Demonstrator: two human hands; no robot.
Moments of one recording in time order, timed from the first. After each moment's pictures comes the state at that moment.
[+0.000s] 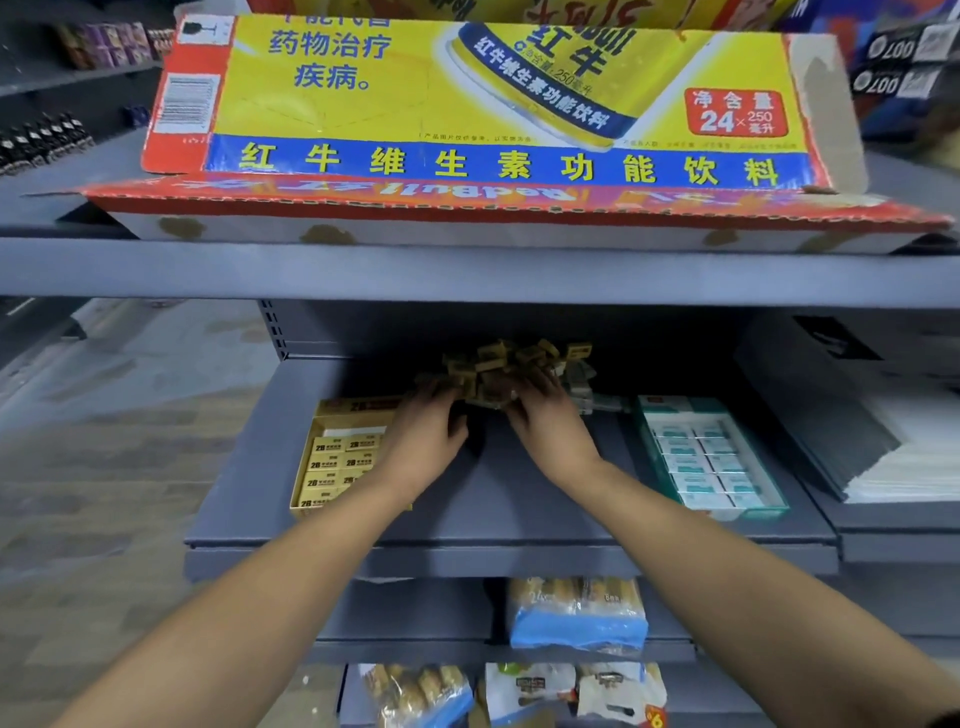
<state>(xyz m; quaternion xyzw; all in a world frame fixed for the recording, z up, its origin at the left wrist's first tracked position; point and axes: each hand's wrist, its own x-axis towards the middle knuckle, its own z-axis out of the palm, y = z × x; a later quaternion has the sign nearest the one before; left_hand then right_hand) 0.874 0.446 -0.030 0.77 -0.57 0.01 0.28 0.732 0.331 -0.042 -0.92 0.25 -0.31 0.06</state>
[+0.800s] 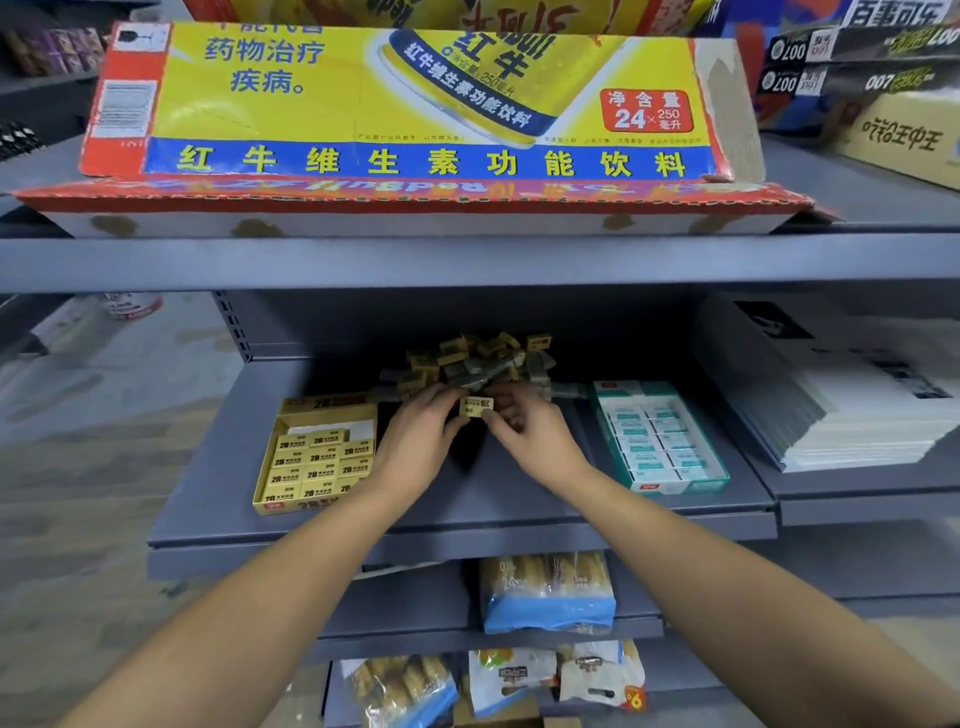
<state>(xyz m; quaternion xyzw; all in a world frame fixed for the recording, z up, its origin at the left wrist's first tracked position) 0.832 0.445 -0.030 0.72 -0.61 0.02 0.32 0.685 0.351 -0.040 -0.82 0.29 -0.33 0.37</state>
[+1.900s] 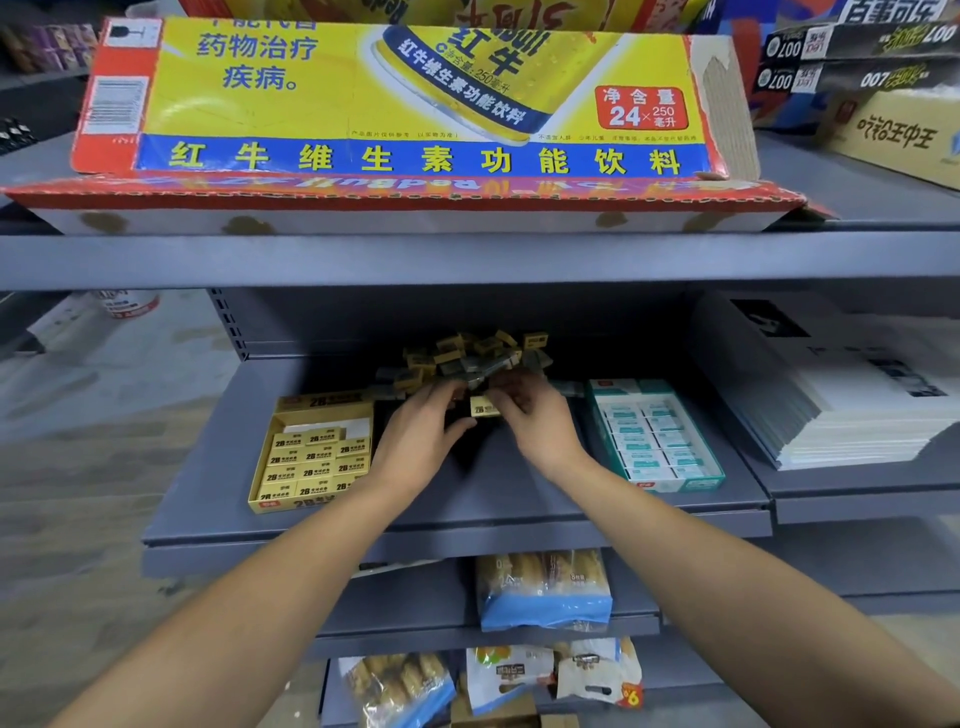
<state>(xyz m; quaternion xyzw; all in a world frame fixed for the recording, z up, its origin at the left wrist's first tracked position) 0.830 0.443 -0.030 0.70 -0.61 0.02 0.36 0.691 0.348 -0.028 -0.73 0.35 -0.38 0.45</state>
